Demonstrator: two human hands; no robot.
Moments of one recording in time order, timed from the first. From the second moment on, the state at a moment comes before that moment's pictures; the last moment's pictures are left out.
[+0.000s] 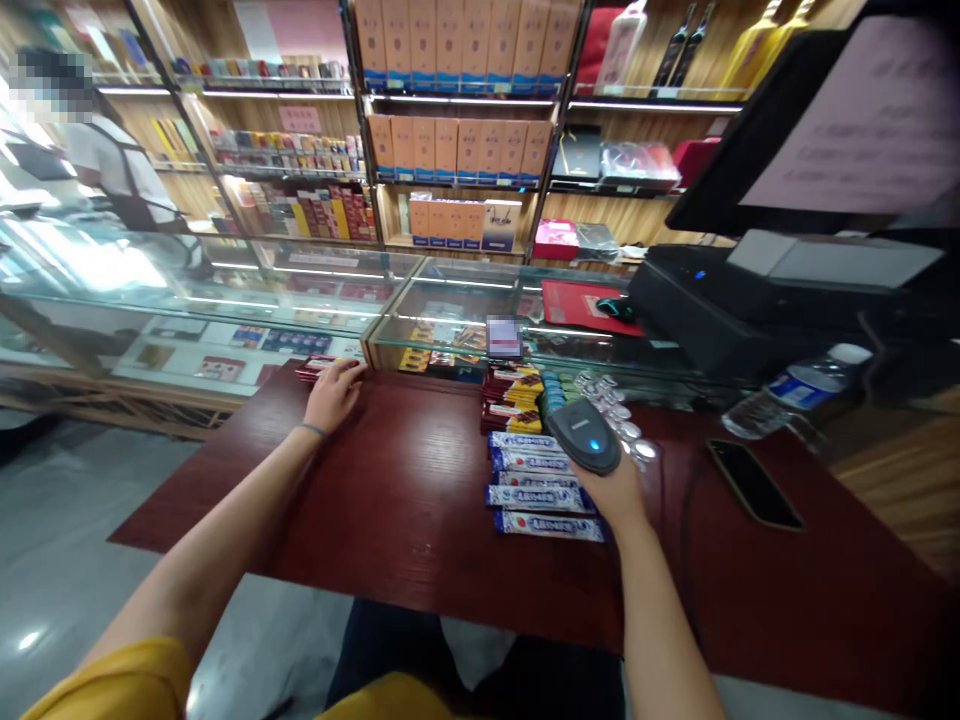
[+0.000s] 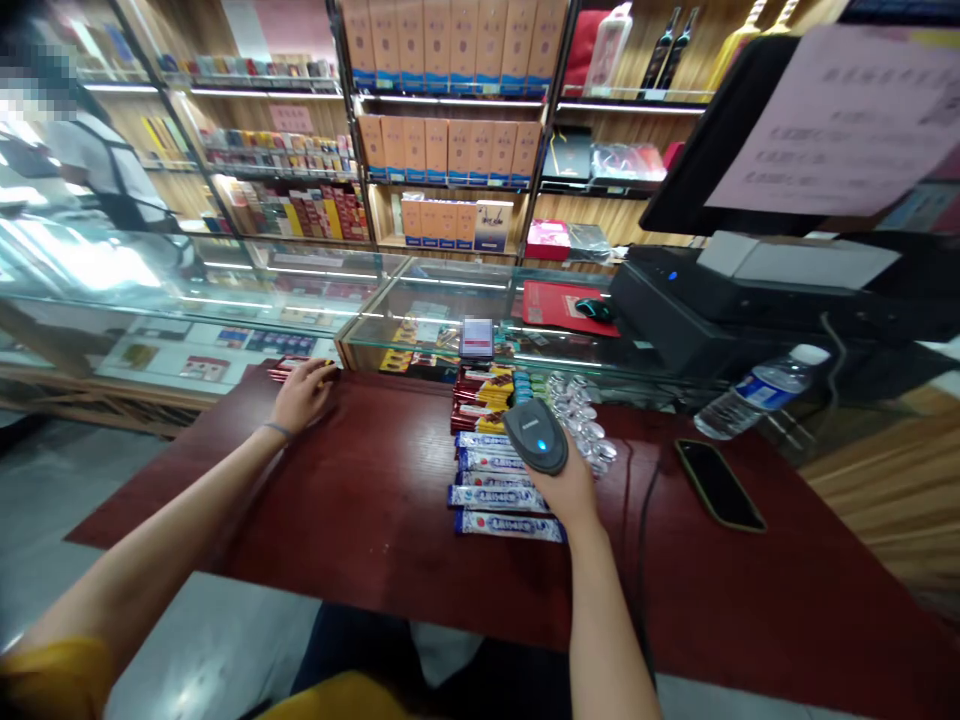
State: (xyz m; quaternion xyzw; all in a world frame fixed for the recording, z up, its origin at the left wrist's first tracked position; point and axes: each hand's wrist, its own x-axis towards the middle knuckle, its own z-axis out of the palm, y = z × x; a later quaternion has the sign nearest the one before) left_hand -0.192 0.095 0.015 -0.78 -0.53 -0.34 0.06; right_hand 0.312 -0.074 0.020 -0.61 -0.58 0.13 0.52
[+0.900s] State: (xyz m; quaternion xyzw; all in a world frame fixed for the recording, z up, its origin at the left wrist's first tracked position) left_hand 0.097 0.044 0.012 -0.92 -0.34 -0.22 -0.03; right_hand 0.311 -0.076 0.035 -0.62 -0.58 0.16 0.50
